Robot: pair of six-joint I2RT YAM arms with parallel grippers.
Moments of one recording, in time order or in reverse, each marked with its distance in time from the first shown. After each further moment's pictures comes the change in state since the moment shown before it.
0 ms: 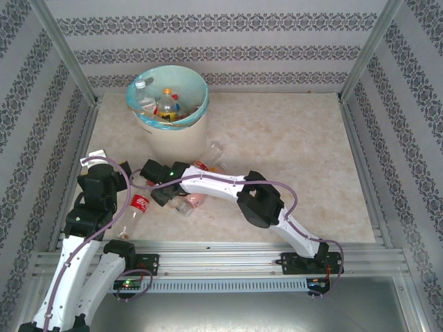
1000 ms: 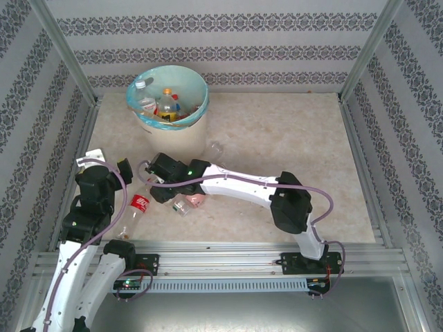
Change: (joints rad) left arm 0.000 -0.038 0.036 0.023 0.048 0.022; right arm 0.018 -0.339 -0.273 0.175 -0.095 0.065
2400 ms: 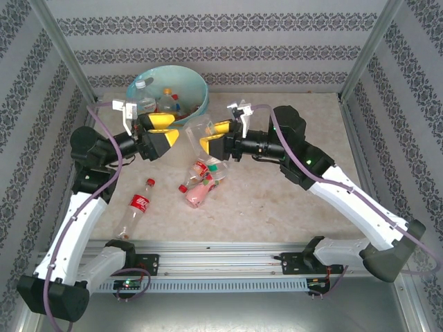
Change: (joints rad) left arm 0.000 0.412 0.197 1.003 1.458 -0.557; right arm -0.391 -0.808 -0.440 0.476 -0.595 0.042
